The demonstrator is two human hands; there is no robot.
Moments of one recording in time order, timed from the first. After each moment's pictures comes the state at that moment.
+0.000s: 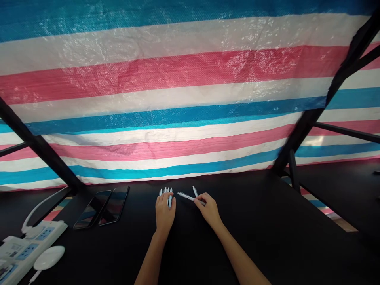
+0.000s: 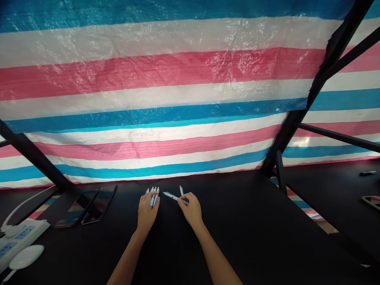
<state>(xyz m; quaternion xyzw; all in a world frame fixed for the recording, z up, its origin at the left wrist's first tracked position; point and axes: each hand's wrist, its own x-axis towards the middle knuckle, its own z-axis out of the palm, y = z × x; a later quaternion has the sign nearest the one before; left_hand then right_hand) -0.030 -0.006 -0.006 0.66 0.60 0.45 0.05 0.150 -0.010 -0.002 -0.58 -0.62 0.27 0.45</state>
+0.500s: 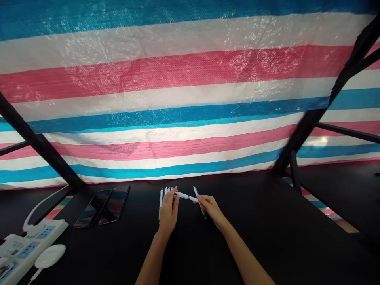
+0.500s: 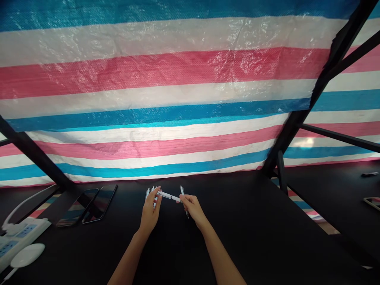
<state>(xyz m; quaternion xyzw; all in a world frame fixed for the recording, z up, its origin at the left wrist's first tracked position) -0.023 -0.013 -0.004 0.68 0.53 0.49 0.15 0.157 -0.008 0.005 -0.44 -0.54 0.55 0.47</state>
